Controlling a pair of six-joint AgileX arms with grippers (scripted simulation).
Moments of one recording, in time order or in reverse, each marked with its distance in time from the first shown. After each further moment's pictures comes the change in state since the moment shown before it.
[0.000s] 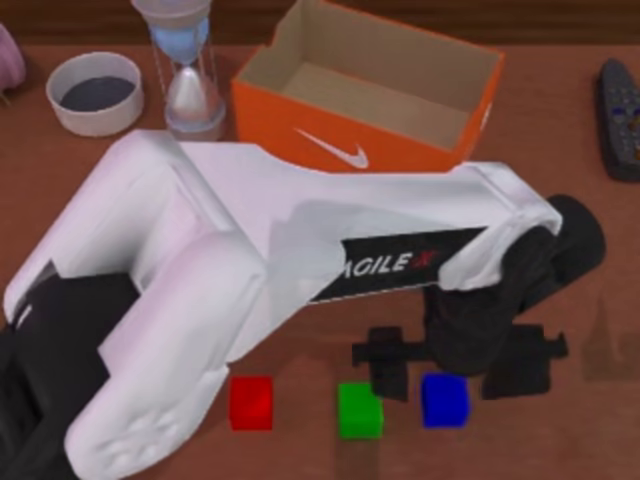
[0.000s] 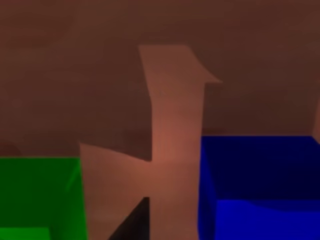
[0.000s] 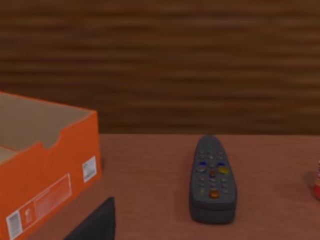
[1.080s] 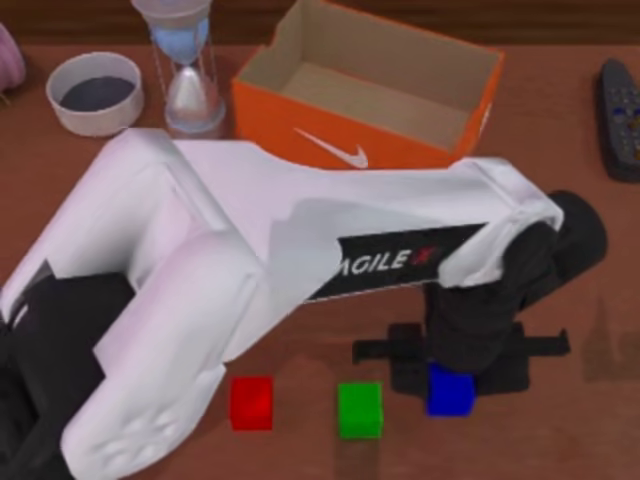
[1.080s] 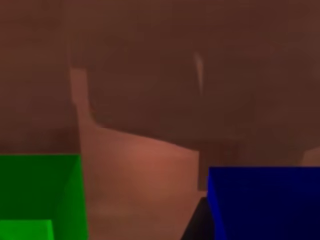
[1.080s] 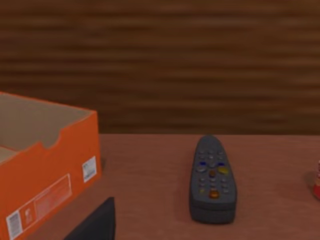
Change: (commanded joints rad) left arm 0.000 -0.002 0.005 -0.005 0.000 0.000; right arm 0.000 0.000 0.000 0.000 0.000 0.000
